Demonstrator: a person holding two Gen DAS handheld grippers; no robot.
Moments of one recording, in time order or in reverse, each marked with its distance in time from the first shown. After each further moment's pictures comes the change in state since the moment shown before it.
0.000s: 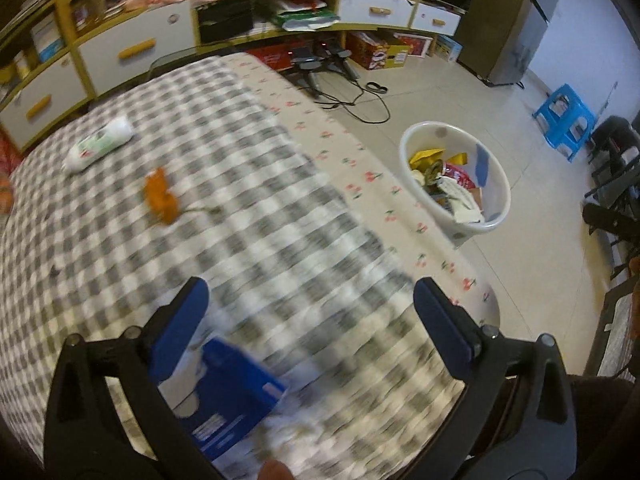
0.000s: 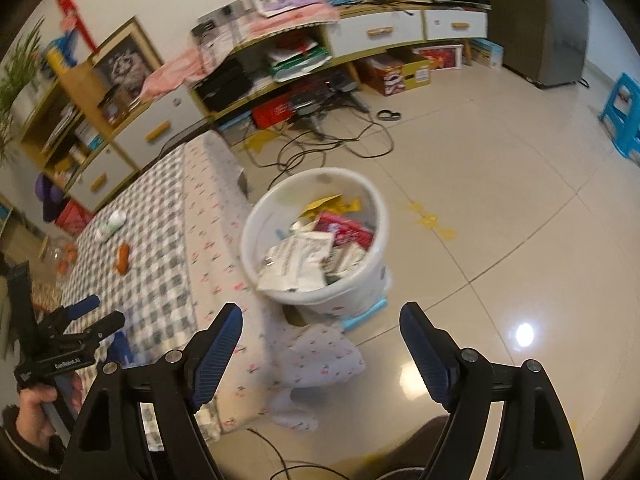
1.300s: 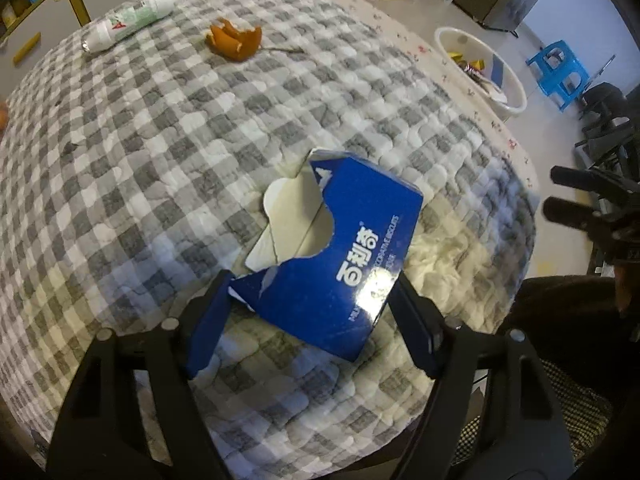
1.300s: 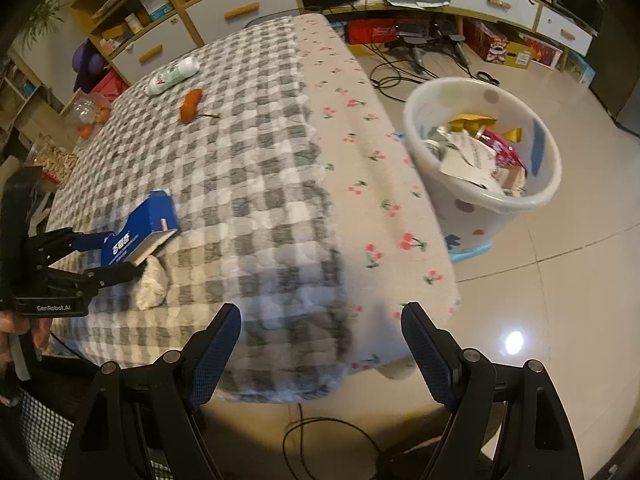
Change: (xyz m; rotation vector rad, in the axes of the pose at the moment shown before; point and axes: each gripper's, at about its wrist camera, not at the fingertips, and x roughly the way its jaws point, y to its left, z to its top) left arm 0.000 0.093 -0.088 0.042 0.246 -0.069; right arm 0.069 0.144 -0.081 -0.273 0.232 0.041
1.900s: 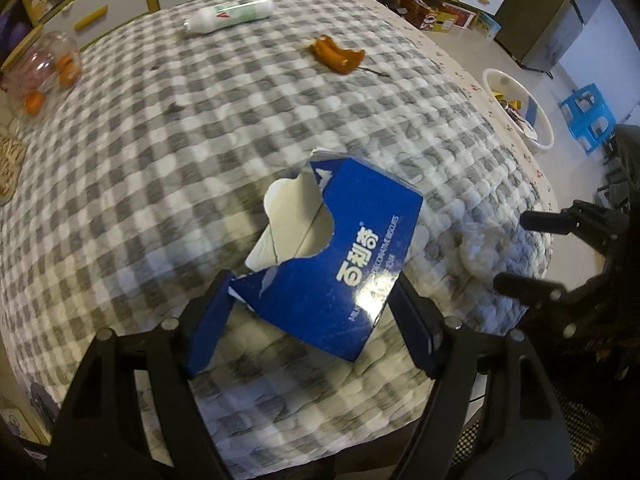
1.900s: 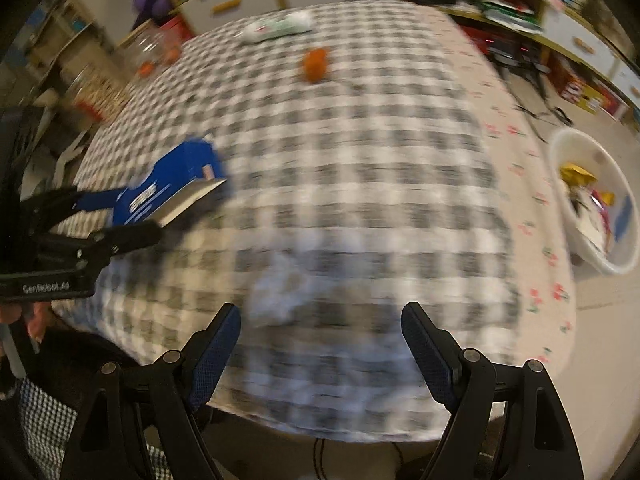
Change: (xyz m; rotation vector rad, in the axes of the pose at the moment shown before) left arm -0.041 0.048 -0.034 -0.143 -0.071 0.089; right arm 0.041 0.118 0.007 -0.233 0.074 0.087
